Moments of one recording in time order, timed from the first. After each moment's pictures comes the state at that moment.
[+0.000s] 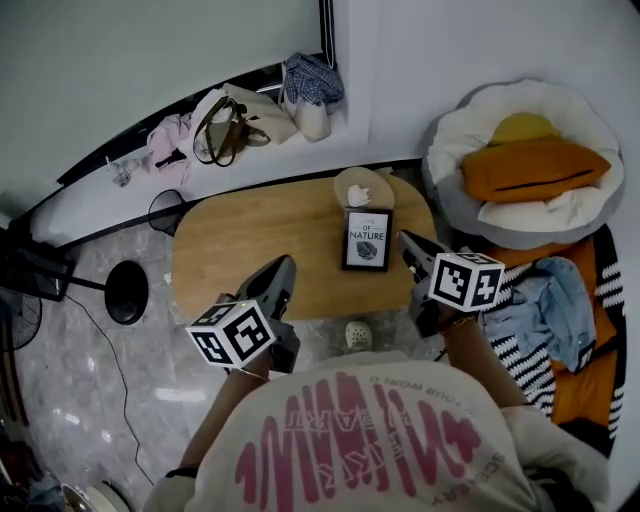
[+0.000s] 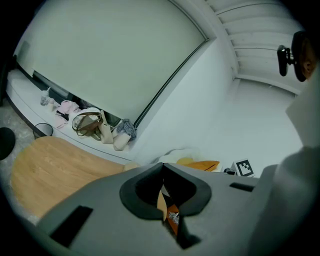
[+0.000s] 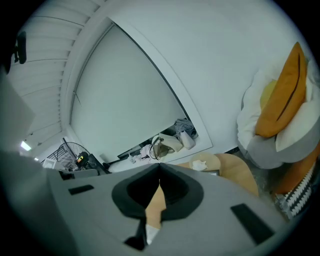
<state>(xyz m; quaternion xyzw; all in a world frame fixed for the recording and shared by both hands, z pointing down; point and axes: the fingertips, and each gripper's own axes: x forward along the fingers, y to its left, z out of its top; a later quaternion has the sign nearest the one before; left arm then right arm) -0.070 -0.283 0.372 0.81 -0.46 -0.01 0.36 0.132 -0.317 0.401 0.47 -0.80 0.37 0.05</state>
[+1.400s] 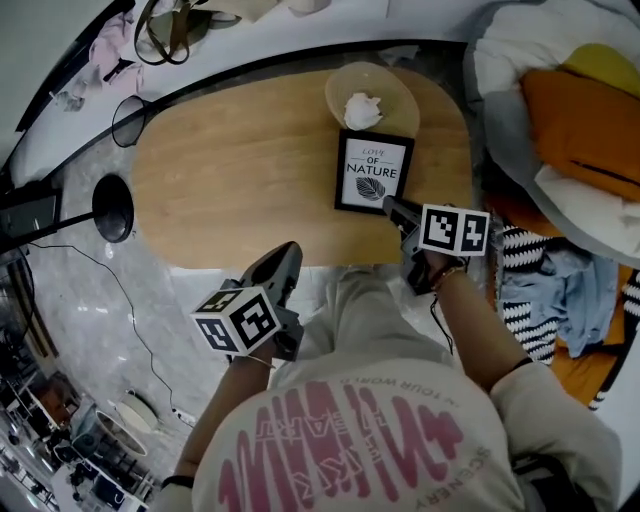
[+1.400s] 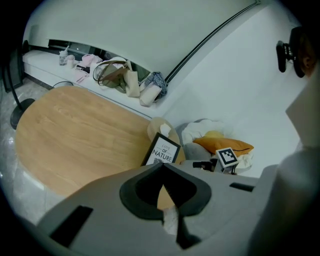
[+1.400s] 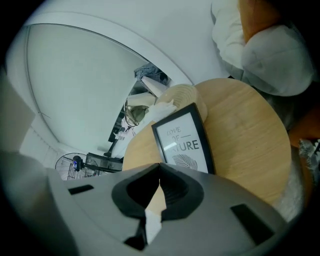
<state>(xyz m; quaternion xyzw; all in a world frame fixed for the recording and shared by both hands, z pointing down) -0.018 -0.323 0.587 0.68 -0.48 0.14 0.54 0.145 -0.381 0.683 0.37 -0.68 0.62 0.14</state>
